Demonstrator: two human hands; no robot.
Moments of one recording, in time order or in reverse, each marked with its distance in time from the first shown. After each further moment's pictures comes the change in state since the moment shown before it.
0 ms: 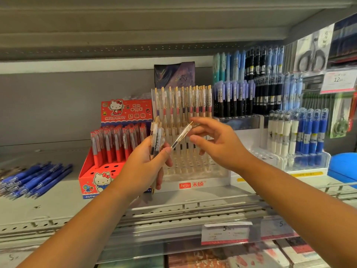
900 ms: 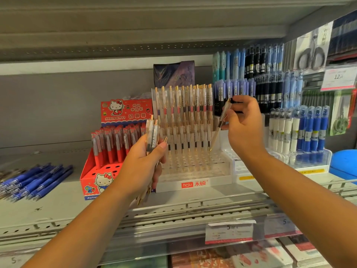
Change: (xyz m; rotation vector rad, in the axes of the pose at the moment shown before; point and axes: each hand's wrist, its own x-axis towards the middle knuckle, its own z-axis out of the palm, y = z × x) left_hand -0.001 0.000 -0.004 -0.113 0.078 -0.067; right_hand 0.012 0.001 -0.023 -0.096 0.640 0.004
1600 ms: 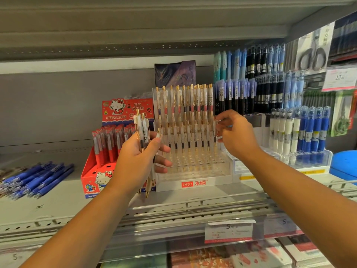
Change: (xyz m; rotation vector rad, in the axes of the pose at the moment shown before) left_hand 0.001 0.006 -0.001 -0.136 0.142 -0.008; right_hand 0.007 0.025 0.002 -0.331 -0.246 0.162
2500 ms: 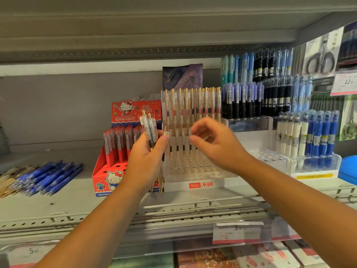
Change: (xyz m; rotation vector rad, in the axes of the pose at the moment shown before) left_hand 0.001 0.000 0.001 0.129 0.092 0.101; right_hand -0.045 -0.063 0.021 0.087 -0.353 -0.335
